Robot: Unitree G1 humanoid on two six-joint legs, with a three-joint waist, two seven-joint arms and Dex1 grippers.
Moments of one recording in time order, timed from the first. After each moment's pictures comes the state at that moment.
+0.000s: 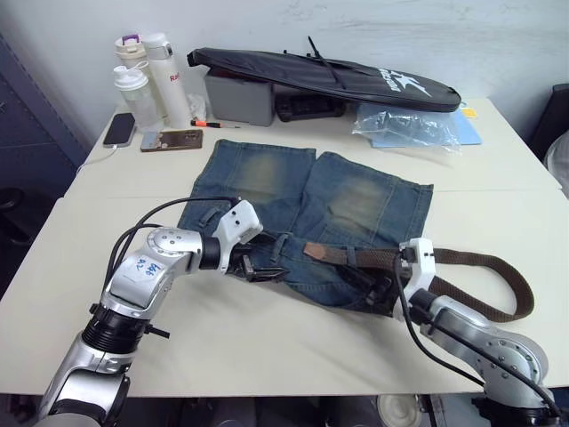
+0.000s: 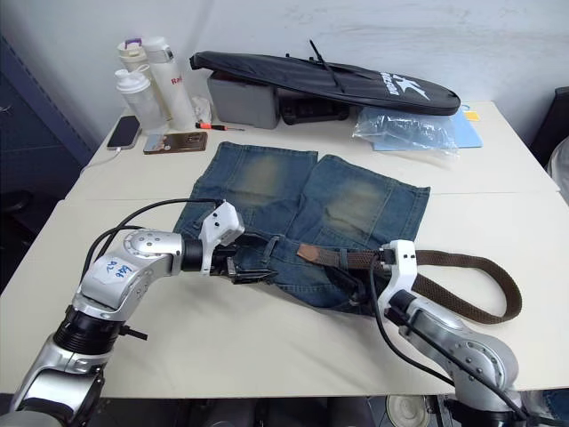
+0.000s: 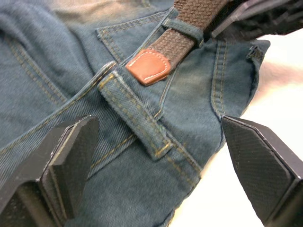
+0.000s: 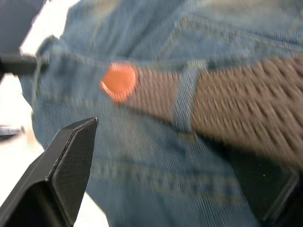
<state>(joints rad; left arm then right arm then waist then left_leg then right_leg) -0.51 0.58 -0.22 -0.21 -0.34 0.77 -0.85 0.02 -0.44 -0.18 -0.51 1.08 0.97 0.06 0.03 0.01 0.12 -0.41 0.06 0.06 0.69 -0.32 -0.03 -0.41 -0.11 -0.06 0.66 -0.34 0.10</state>
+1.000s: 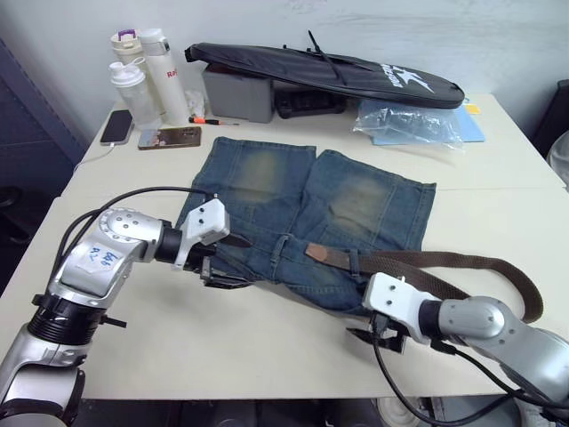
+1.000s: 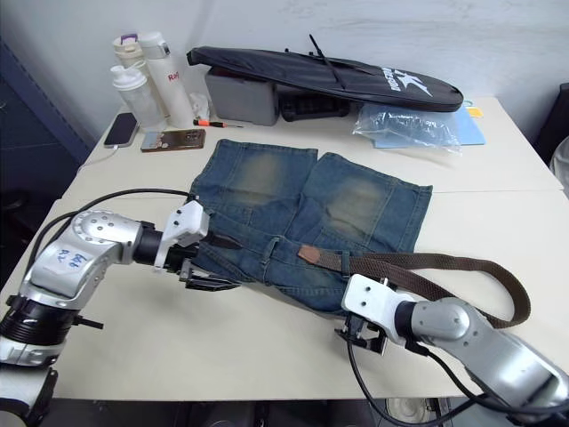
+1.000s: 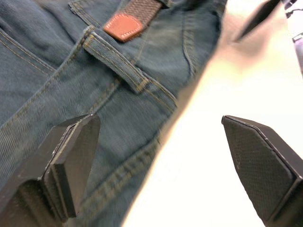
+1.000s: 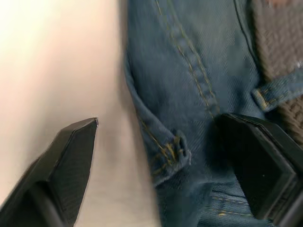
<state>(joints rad) -0.53 0.84 -0.17 -0.16 -0.36 0.62 -1.18 -0.12 -1.05 0.35 -0.67 0.30 0.68 0.56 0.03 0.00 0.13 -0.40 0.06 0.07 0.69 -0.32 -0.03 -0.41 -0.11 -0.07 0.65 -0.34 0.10</state>
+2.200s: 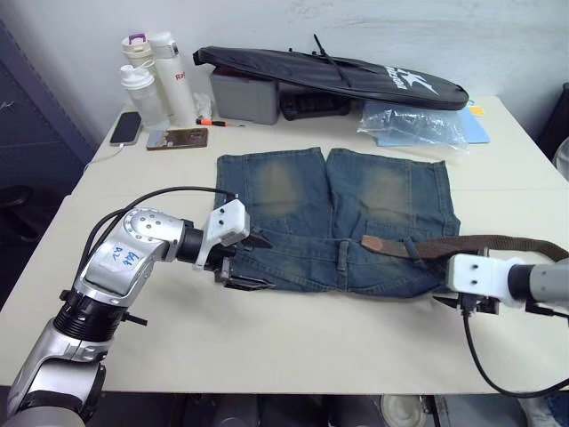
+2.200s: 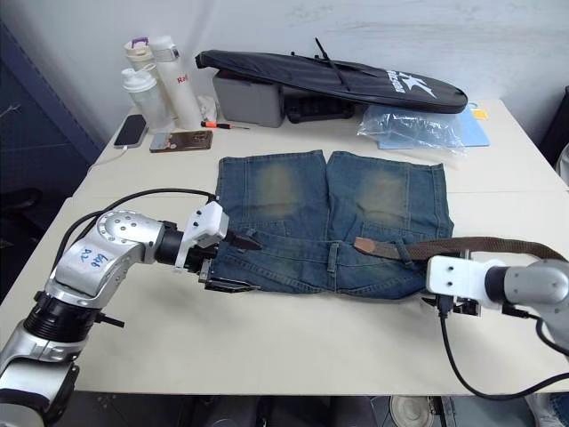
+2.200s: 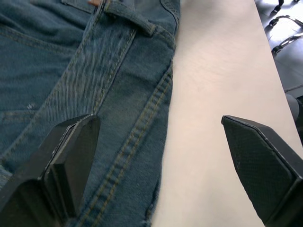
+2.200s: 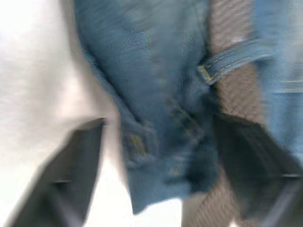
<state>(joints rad) -0.58 0.72 -0.24 -0.17 -0.35 0.62 -1.16 0.05 -1.26 -0.15 -0.25 0.11 0.17 1.01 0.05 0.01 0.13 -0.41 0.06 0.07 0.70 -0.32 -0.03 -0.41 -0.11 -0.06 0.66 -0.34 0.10</state>
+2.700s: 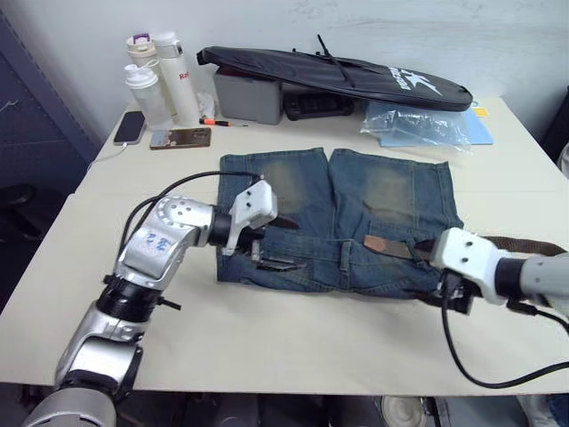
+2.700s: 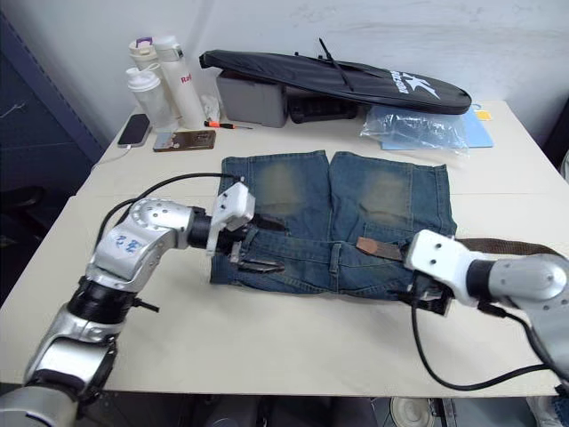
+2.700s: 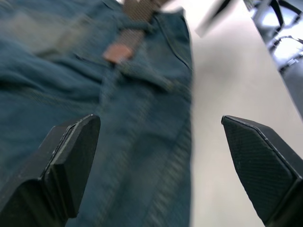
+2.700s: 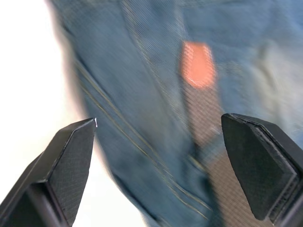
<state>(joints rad) -0.76 0.48 -0.28 -0.01 -0.29 0.56 -1.07 0.01 -1.09 -0.17 -0.64 0.30 0.67 0.91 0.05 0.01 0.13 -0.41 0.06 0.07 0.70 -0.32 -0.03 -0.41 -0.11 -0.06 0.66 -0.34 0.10</state>
